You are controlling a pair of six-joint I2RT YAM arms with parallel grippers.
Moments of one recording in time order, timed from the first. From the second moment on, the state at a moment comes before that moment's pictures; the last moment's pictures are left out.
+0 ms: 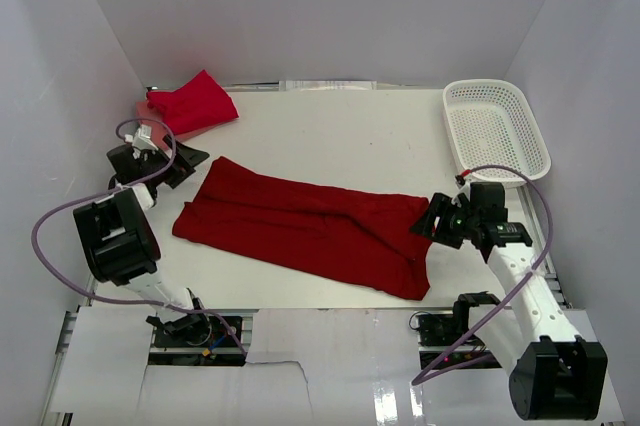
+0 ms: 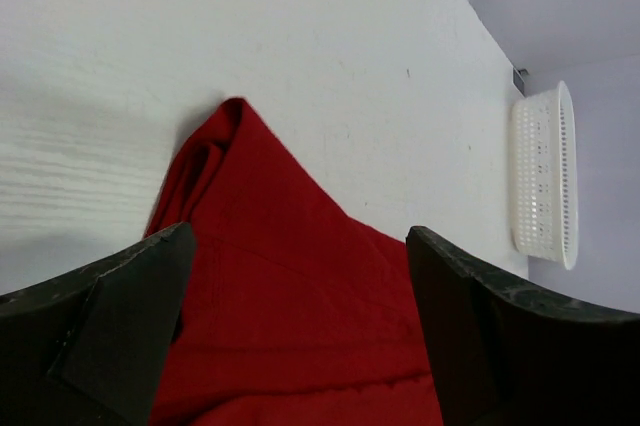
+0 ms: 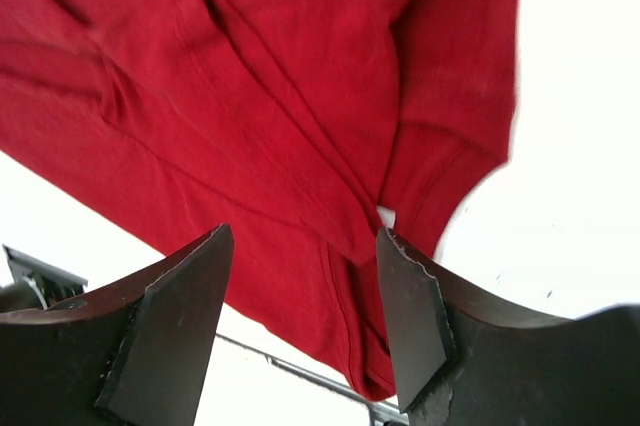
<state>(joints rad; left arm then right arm) 0.43 1.71 0.84 0.31 0.83 -0.53 0.05 0.86 0.54 -0.59 -0.42 0.39</state>
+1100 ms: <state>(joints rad) 0.06 1.89 1.20 -0.27 0.77 -0.15 0.06 1.63 0.85 -0.35 -0.35 0.38</state>
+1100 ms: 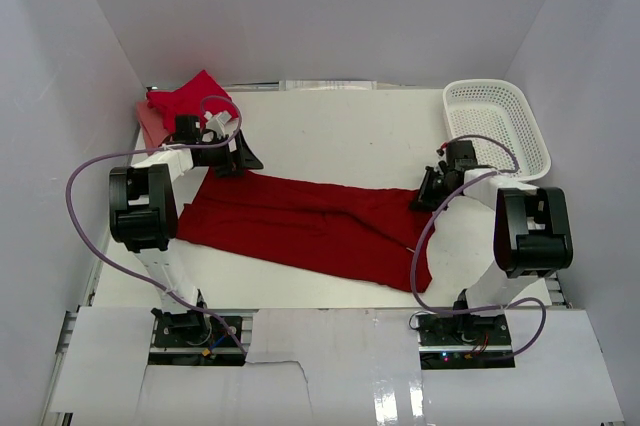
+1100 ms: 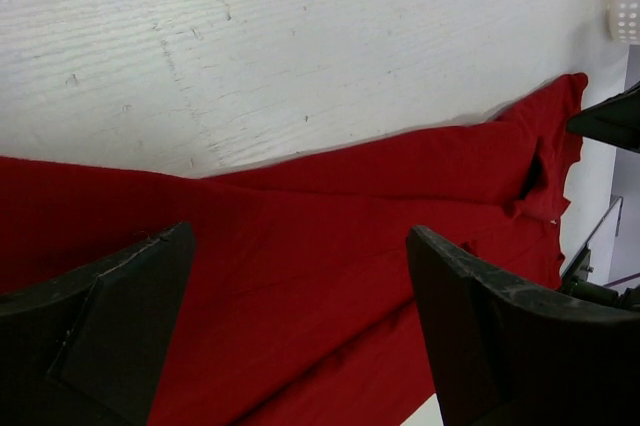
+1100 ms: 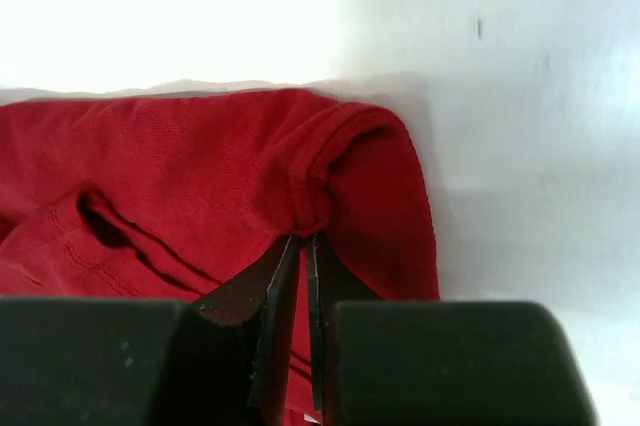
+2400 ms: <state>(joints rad) 0.15 2.10 1.36 -0.18 0.87 -0.28 -0.02 2.12 1.53 -0.43 -0.38 0.38</state>
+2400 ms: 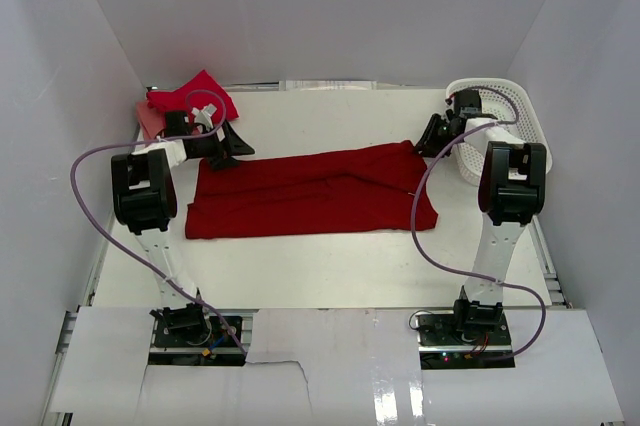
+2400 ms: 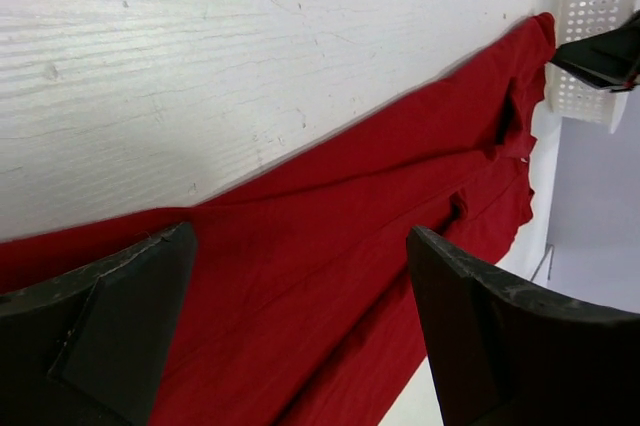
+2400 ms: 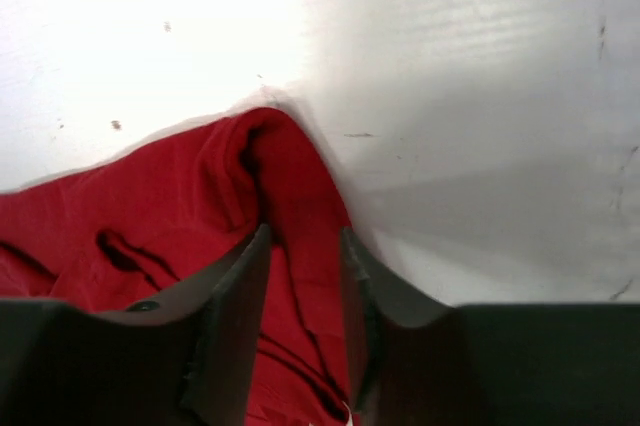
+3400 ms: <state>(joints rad) 0.01 1.59 1.12 -0.36 0.69 -0.34 0.24 2.13 1.67 -0.64 -0.43 0.10</state>
